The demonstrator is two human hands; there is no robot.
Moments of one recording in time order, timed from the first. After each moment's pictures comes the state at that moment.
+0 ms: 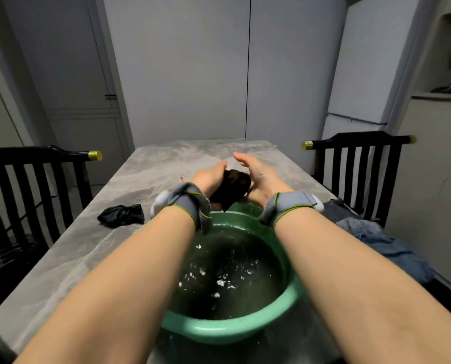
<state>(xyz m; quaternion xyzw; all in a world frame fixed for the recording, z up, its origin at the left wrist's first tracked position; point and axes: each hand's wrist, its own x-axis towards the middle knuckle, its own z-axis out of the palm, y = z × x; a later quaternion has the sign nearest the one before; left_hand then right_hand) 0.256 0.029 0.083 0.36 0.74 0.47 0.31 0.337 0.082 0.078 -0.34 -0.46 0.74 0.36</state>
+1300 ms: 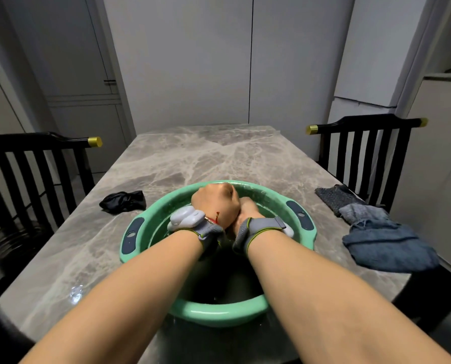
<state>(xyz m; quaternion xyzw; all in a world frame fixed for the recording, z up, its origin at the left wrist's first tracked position) 0.280 0.002 0.024 0.52 0.82 0.23 -0.11 0.299 0.074 -0.027 -0.43 -0.25 0.81 0.31</state>
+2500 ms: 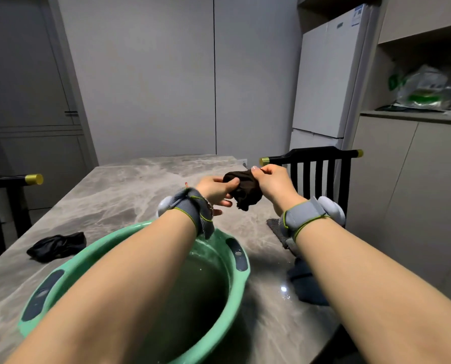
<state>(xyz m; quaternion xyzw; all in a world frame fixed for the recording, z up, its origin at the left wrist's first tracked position) 0.346 0.099 0.097 0.45 0.67 0.44 0.40 0.462 0.166 0.088 -0.47 -0.65 0.36 0.48</state>
